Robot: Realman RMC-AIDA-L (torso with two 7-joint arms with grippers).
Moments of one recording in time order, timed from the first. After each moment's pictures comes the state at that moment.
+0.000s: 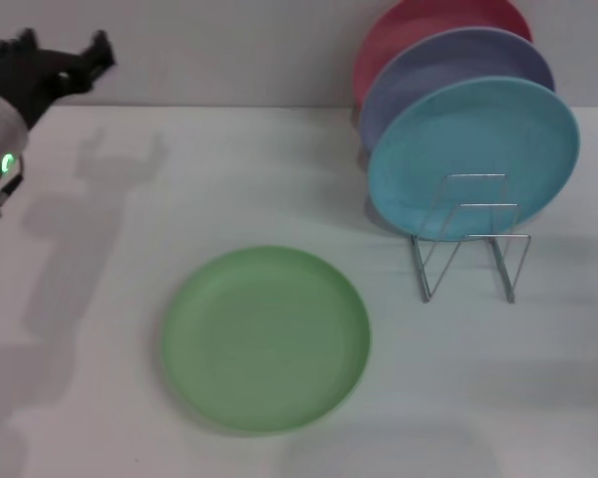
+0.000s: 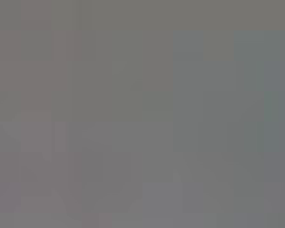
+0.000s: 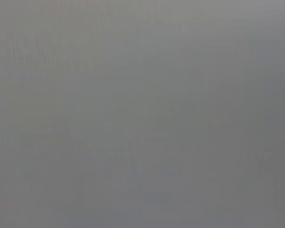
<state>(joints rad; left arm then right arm) -0.30 -2.06 1.66 1.17 -0.69 0.01 0.33 0.42 2.08 0.91 -0.01 -2.00 -1.56 0.42</state>
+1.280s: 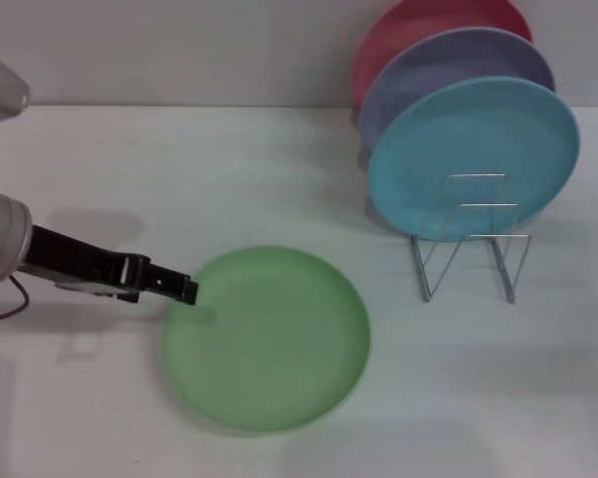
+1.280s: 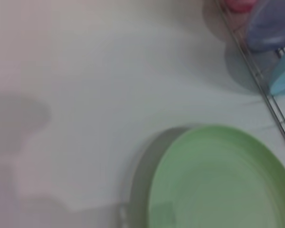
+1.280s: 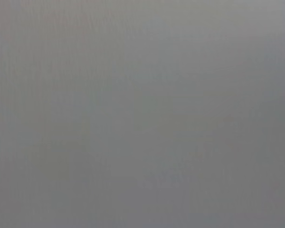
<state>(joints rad) -0.52 -2.06 1.15 1.30 -0.74 -1.57 0.34 0.47 2.06 0.91 -0.01 -2.00 -1.60 0.42</state>
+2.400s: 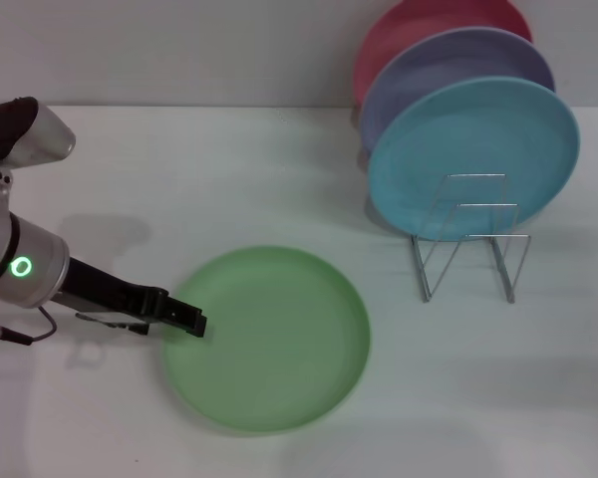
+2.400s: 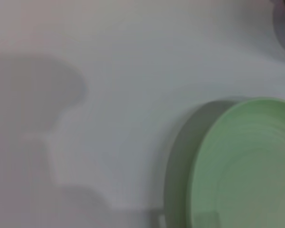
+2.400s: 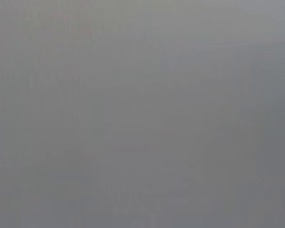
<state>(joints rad) -0.59 -2.06 1.18 1.06 -0.68 -1.44 0.38 0.44 2.06 0.91 -0.01 -2.00 -1.63 0.43</state>
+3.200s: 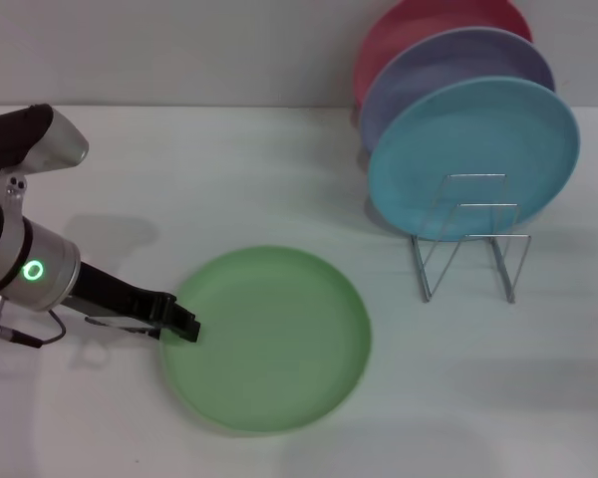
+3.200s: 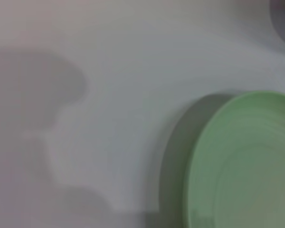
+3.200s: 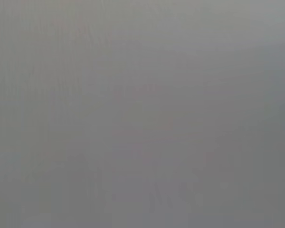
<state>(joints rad) -0.62 -2.07 1.18 0.99 -0.67 -1.41 0.40 0.44 2.06 0.91 -0.01 -2.00 -1.63 0.43</state>
